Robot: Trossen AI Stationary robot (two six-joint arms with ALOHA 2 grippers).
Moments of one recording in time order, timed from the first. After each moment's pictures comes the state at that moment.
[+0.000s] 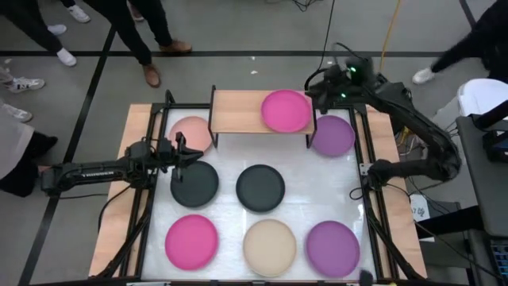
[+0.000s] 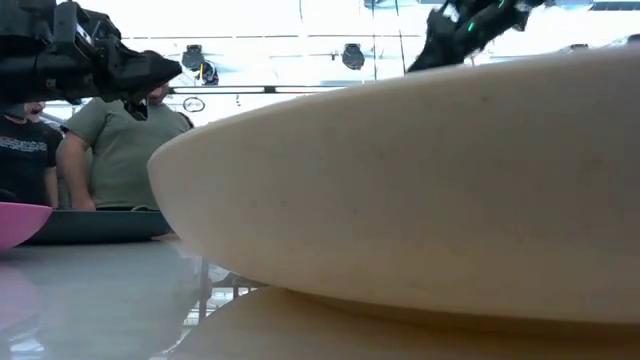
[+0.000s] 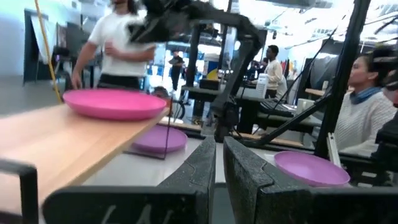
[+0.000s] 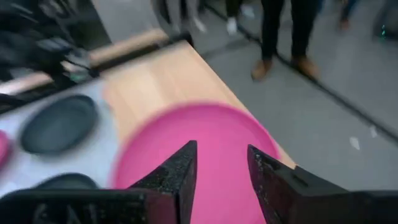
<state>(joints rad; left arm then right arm) 0.27 0.40 0.01 0.53 0.19 -0.17 -0.88 1.18 1.17 -0.49 -0.48 -0.12</state>
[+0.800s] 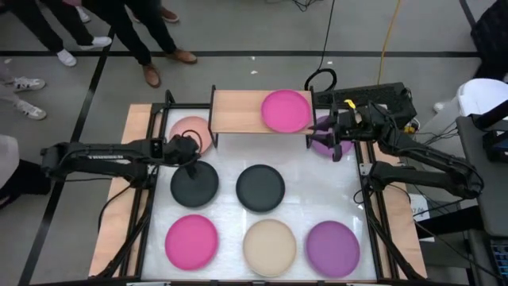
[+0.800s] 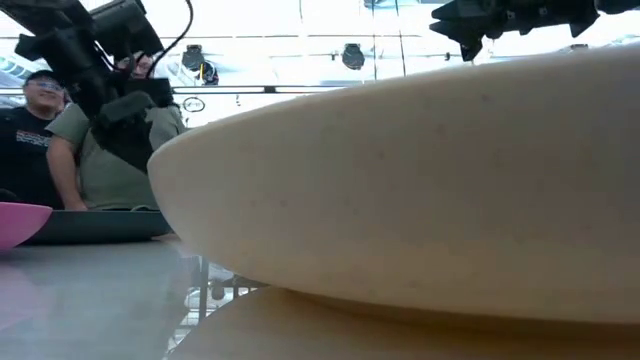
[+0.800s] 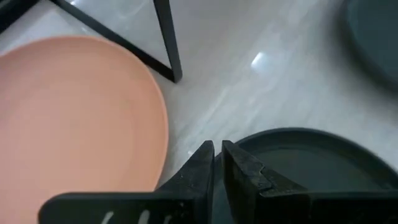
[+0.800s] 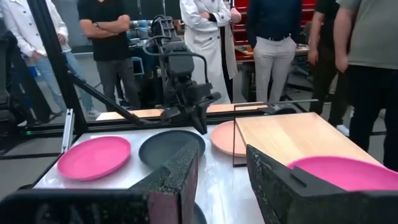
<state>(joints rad) 0.21 0.89 0.48 -0.54 -0.21 -0.32 -0.50 0.72 0.63 0.01 -0.47 0.02</state>
